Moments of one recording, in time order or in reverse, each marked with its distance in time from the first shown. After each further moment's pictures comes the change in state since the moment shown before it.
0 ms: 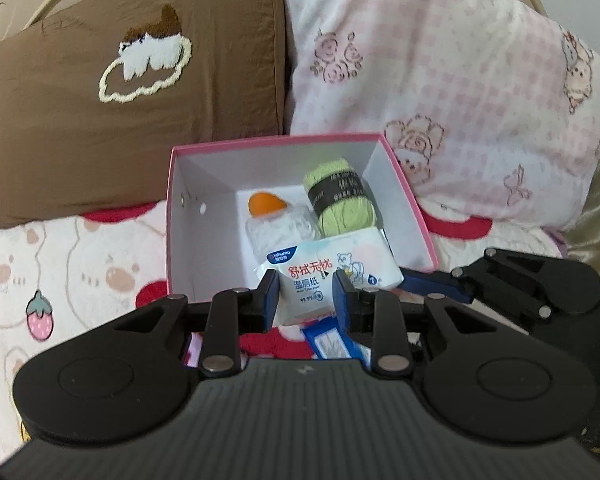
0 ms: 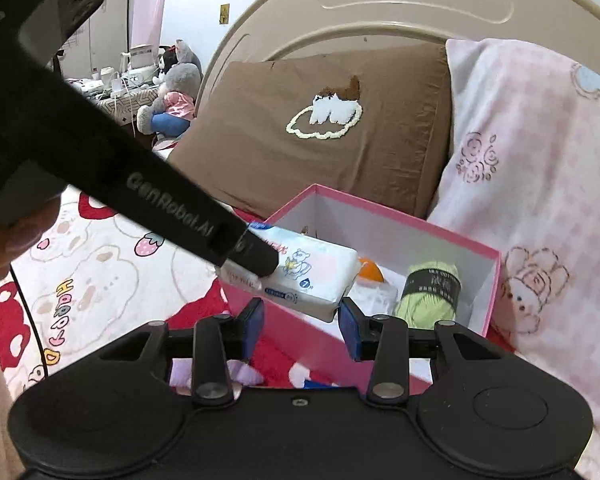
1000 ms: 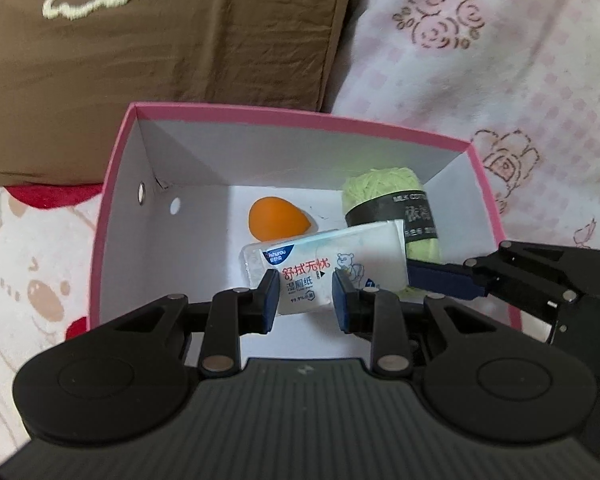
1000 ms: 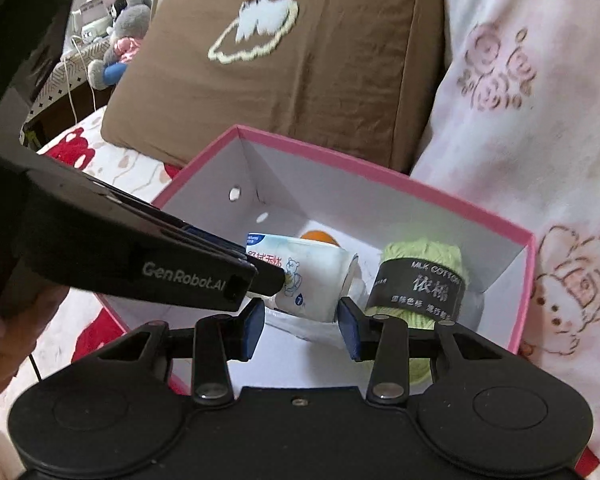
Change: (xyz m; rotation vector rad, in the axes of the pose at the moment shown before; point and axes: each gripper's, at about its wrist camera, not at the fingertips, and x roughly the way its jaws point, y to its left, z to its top) left arm 0.161 0.041 0.036 -0.187 0.099 -0.043; right arm 0.146 -0.078 0.030 0.089 0.259 0.027
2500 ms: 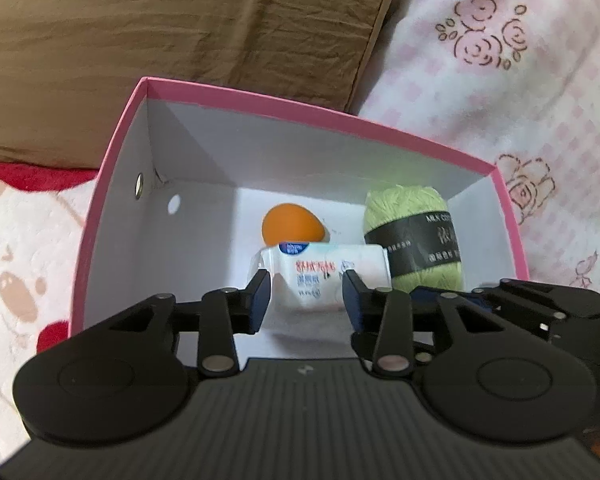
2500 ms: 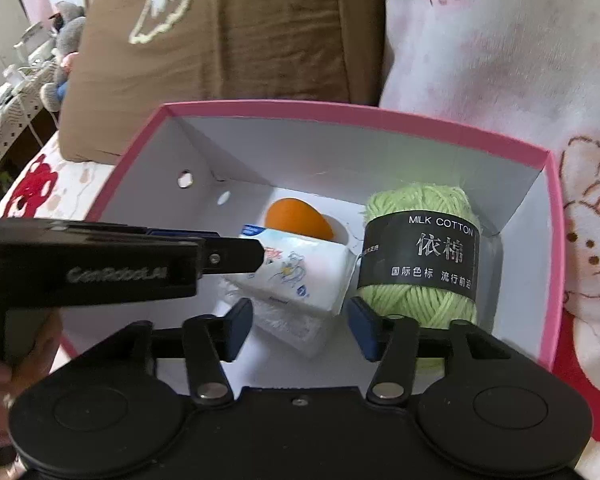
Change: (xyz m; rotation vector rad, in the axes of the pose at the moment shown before) left arm 0.021 0.023 0.005 -0.077 -0.027 -0.059; right arm 0.043 -0.033 -0.006 0.204 0.082 0.029
